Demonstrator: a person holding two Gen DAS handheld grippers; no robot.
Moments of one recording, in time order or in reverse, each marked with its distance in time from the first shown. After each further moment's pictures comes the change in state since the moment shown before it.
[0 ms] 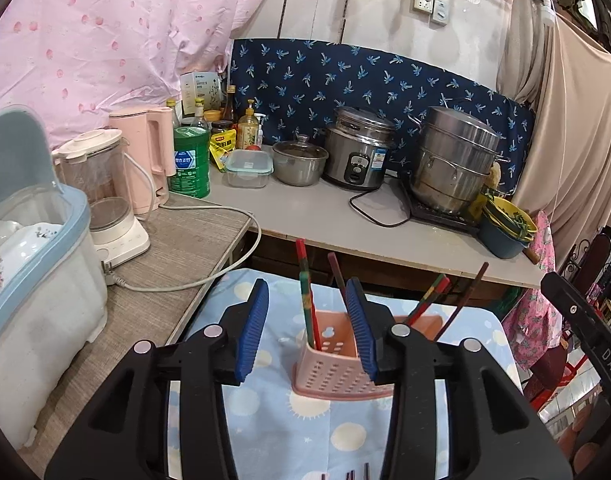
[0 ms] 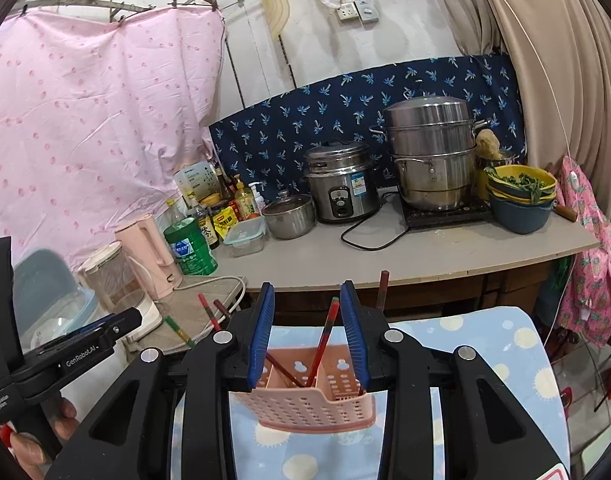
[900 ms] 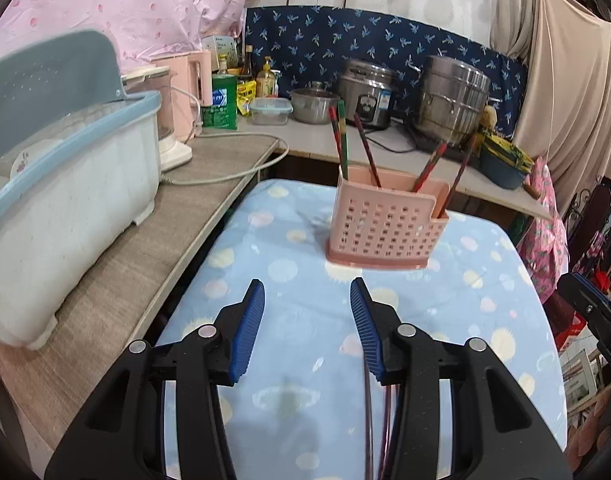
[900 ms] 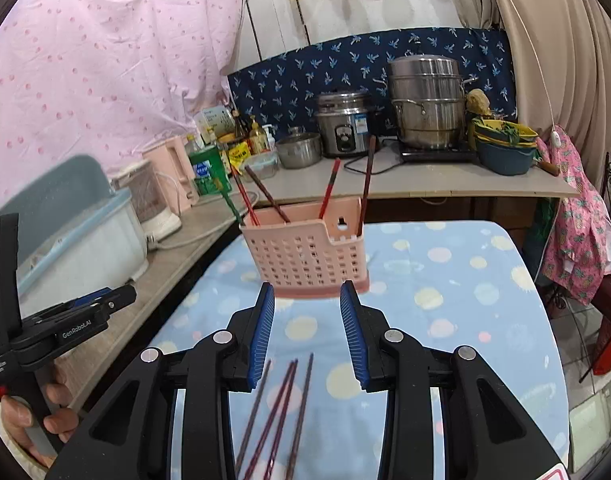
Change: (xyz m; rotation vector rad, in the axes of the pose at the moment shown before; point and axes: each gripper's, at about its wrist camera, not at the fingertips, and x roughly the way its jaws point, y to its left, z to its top) left arm -0.082 0.037 -0.142 0.039 0.114 0.034; right arm -0.110 0.006 -0.141 -0.048 0.153 0.004
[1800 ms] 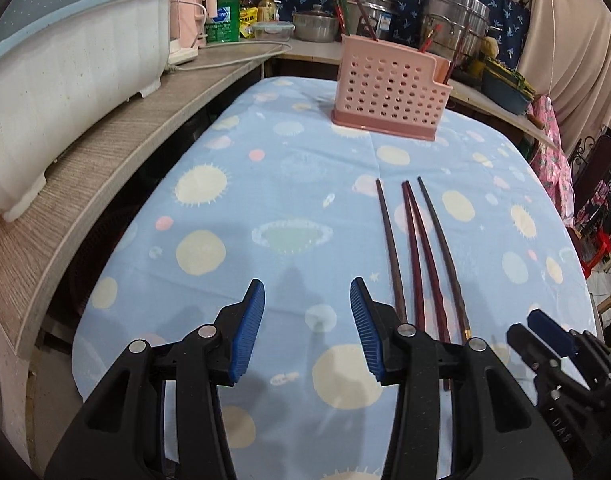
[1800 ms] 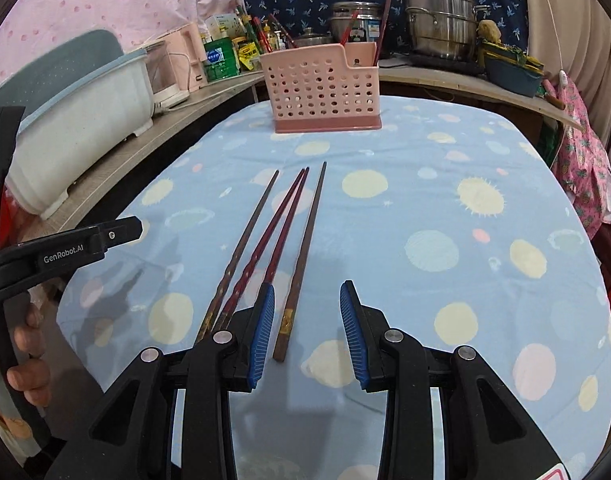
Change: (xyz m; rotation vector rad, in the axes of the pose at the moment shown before) left arm 0.003 0.004 -0.139 0.011 0.203 0.009; right arm 0.001 0.019 -0.165 -0.072 0.258 -0.016
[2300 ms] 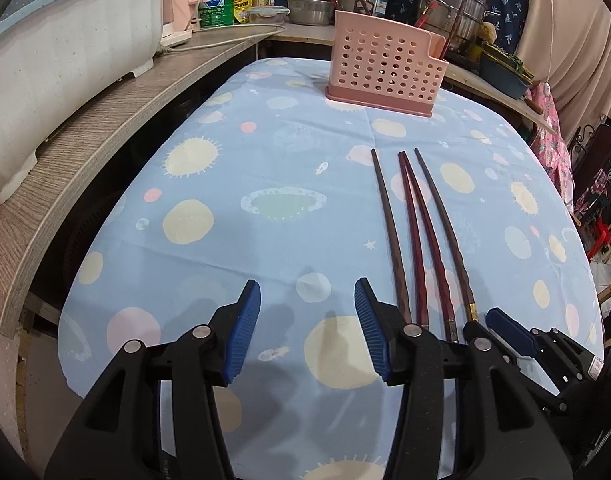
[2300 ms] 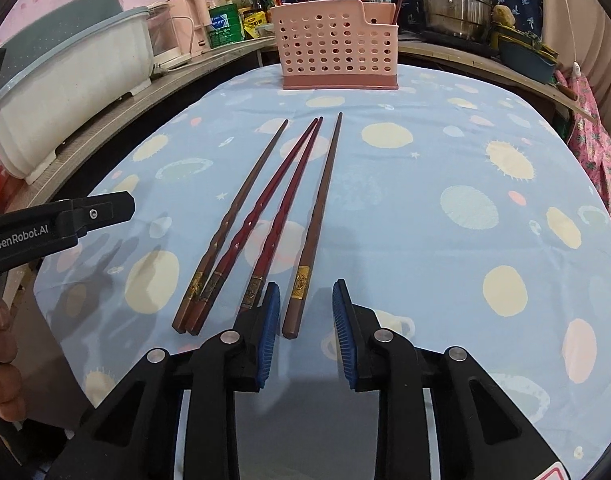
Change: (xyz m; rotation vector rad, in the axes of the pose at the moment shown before) left arm 0.010 -0.006 -0.016 0.013 0.043 -0.008; right arm 0.036 0.014 -0.024 -0.039 0.065 -0.022
